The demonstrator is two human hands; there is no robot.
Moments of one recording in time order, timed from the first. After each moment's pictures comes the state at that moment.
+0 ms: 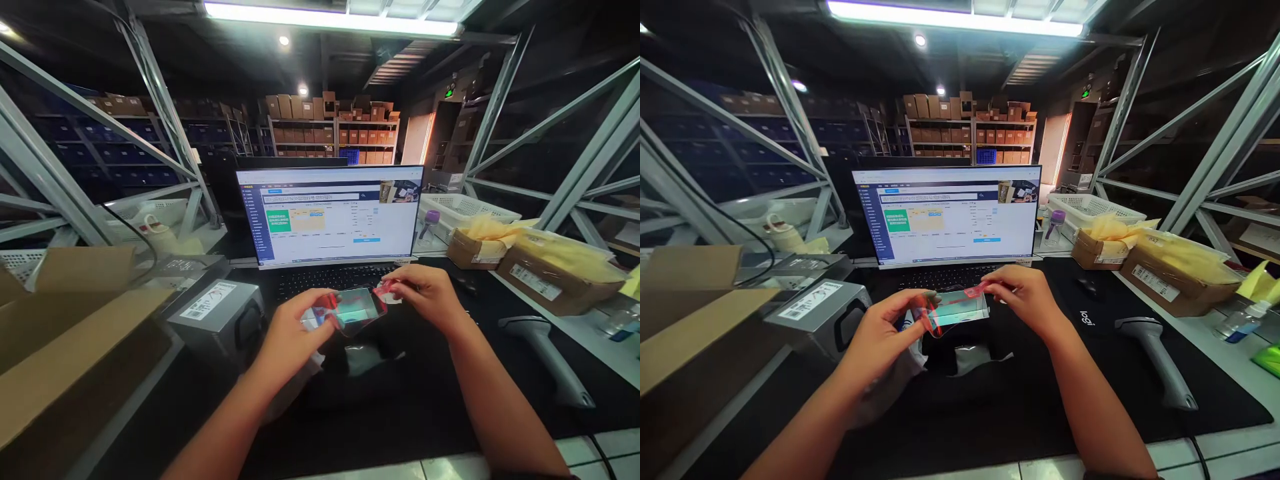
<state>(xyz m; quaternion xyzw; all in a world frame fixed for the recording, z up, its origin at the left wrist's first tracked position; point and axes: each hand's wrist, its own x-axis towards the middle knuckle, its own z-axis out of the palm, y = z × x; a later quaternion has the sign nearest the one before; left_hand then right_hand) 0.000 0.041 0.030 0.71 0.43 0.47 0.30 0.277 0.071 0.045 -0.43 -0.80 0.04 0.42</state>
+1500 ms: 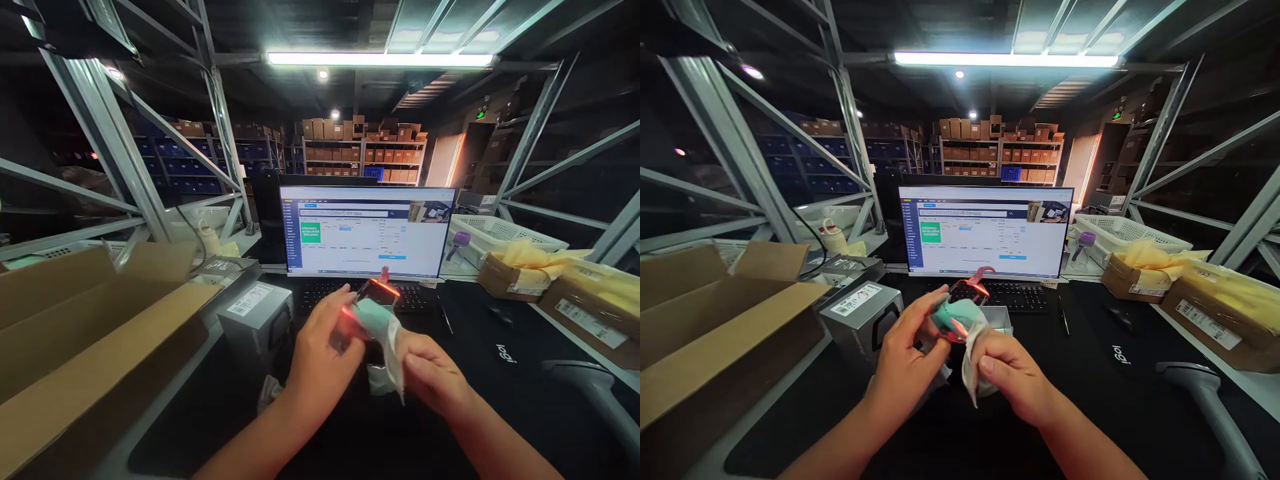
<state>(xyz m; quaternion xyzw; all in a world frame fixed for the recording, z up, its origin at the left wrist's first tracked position) 0.009 0.014 0.030 0.69 0.42 0.58 0.11 0.191 0.012 0.024 -0.12 -0.62 0.61 0.48</state>
